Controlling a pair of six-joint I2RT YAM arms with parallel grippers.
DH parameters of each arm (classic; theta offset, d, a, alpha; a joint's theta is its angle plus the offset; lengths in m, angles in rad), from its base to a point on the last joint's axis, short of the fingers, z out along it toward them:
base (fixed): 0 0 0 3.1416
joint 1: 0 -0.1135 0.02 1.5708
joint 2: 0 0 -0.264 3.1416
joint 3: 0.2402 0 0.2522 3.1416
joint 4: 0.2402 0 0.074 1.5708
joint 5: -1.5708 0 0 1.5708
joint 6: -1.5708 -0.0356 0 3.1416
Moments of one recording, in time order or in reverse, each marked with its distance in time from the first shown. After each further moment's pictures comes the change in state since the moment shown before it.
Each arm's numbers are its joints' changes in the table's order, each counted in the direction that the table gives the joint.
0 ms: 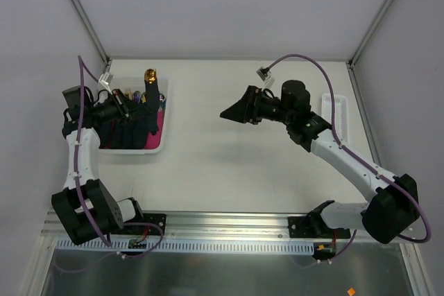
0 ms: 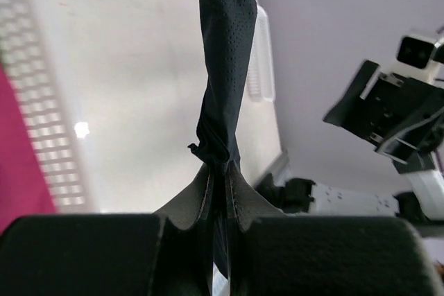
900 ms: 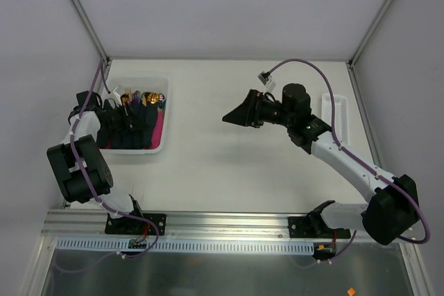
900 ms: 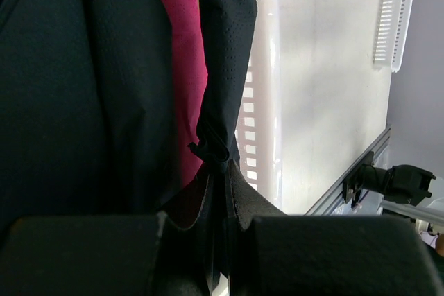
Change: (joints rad) left arm -0.061 0.341 0.058 0.270 0.229 -0.581; right arm 0.021 -0.010 -0.058 -0.002 0.021 -0.005
